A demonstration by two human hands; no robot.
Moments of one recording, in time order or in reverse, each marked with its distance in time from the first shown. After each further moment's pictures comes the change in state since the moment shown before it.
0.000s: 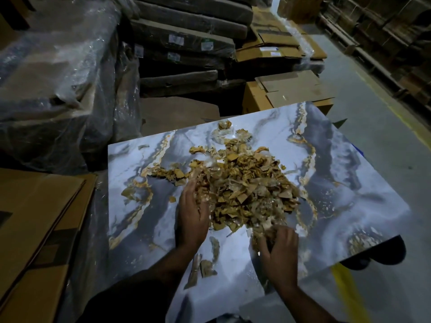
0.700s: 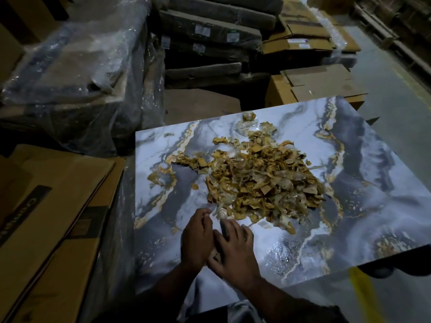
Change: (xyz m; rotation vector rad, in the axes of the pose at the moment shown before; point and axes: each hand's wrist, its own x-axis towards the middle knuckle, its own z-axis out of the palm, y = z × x) left_hand -0.067 -0.031 -0.039 0.116 -0.050 -0.283; right_hand -0.059 -0.092 0.073 -0.149 -0.387 -0.629
